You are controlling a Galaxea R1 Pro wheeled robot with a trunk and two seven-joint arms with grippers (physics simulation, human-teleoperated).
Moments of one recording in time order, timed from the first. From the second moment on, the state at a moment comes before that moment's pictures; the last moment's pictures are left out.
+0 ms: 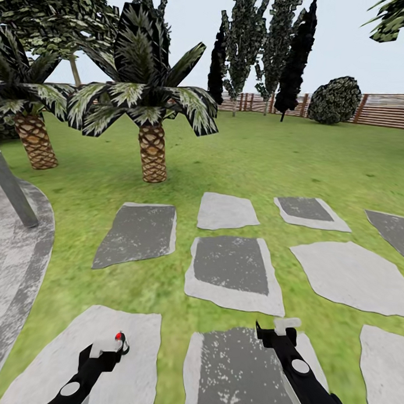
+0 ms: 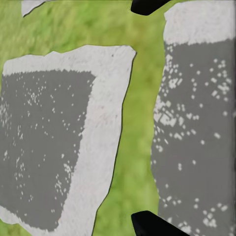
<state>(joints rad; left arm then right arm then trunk) -0.43 0.11 0.02 -0.36 0.01 -0.28 -0.01 -0.40 -0.06 0.08 -0.69 0.00 -0.10 -0.07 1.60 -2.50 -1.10</state>
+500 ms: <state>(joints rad) -0.43 0.11 0.02 -0.36 0.01 -0.29 -0.01 -0.40 -0.06 0.08 -0.69 0.00 -0.10 -0.07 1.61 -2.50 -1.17</state>
